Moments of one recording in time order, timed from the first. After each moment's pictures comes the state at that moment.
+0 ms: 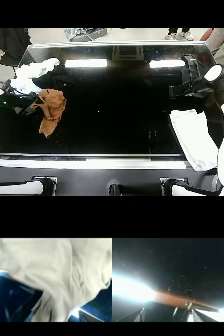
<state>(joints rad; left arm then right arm) 0.35 -1.53 1.32 1.23 -1.13 -1.75 -0.16 -1.44 1.48 -1.29 1.21 1.14</state>
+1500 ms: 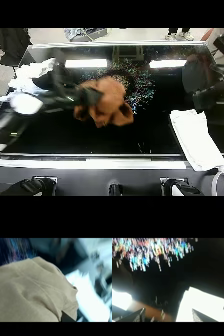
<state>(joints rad) -0.53 -1.16 1.17 0.81 -0.76 -1.46 -0.16 -0.96 1.51 -1.36 1.55 1.03</state>
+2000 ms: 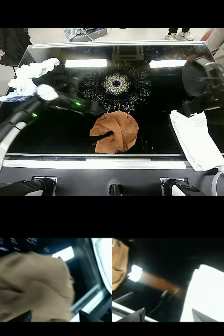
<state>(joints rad) -0.34 -1.35 1.27 0.82 -1.15 -1.43 -0.16 -1.09 1.41 -1.35 1.58 1.01</state>
